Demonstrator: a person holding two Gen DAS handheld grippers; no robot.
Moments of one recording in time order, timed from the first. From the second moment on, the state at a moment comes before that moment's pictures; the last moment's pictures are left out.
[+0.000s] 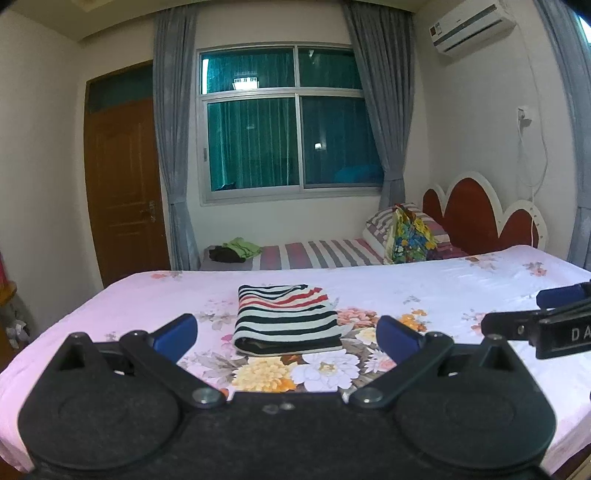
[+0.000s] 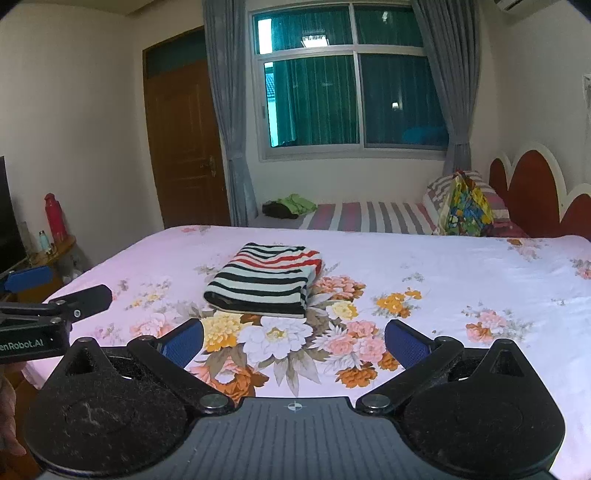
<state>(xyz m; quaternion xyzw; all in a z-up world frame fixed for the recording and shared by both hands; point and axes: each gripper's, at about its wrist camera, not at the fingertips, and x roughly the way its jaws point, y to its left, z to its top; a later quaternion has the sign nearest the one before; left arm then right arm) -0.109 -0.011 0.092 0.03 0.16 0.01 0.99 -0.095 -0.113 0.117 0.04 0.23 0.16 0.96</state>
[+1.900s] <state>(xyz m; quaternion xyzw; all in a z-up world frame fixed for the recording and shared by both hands) -0.122 -0.012 0.099 0.03 0.16 0.02 0.99 -0.099 -0.140 0.127 0.04 0.23 0.16 0.96</state>
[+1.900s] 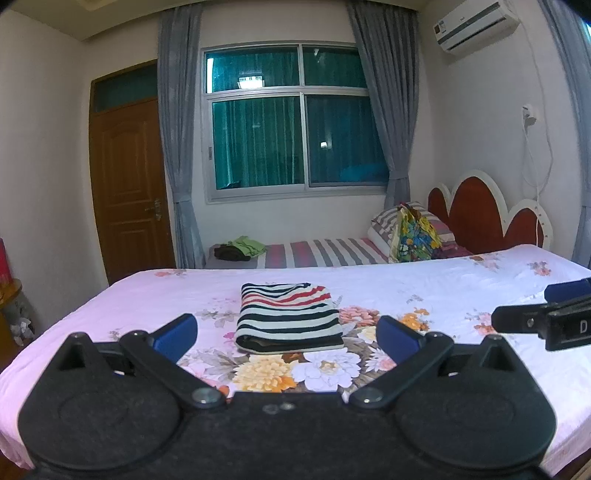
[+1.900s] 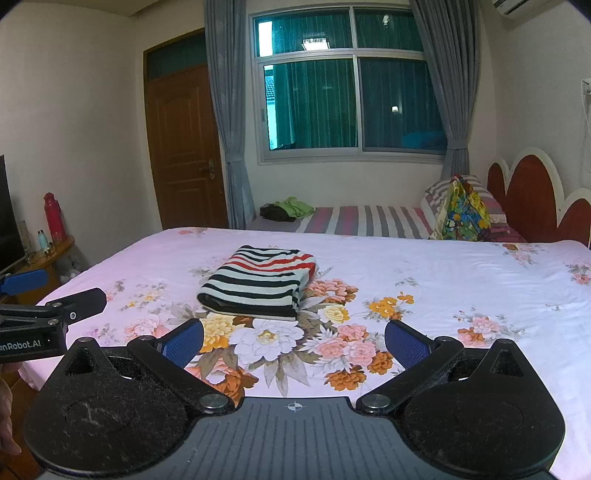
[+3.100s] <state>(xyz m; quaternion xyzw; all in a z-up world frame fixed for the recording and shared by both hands) -0.116 0.002 0.098 0.02 0.18 0.02 0.98 -0.094 -0.141 0.122 0.03 0.24 0.17 0.96</state>
